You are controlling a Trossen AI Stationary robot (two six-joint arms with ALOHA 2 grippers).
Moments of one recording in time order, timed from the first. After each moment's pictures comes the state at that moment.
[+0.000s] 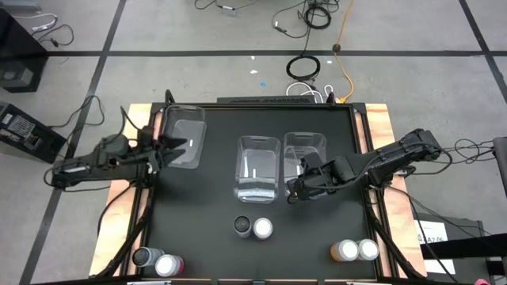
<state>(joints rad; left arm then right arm) 0.11 0.16 0.42 -0.25 -0.09 -0.66 0.32 1.49 1.33 -1.17 0.34 1.47</state>
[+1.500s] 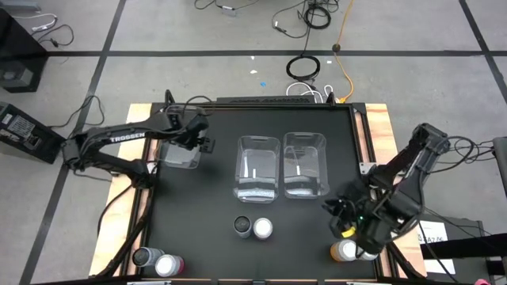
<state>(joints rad) 0.46 1.26 0.88 -0.87 -0.02 -0.81 0.92 1.35 1.33 -1.27 0.72 1.62</state>
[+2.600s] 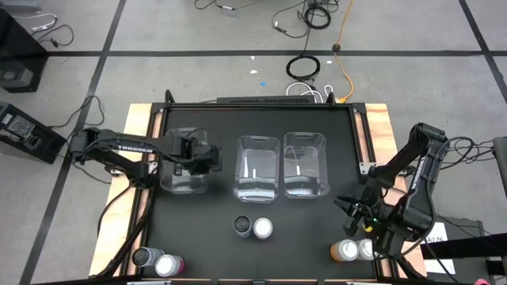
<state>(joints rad) 0.07 1.34 0.88 -0.88 -0.01 -1.56 1.10 1.35 1.23 -1.53 0.87 1.88</state>
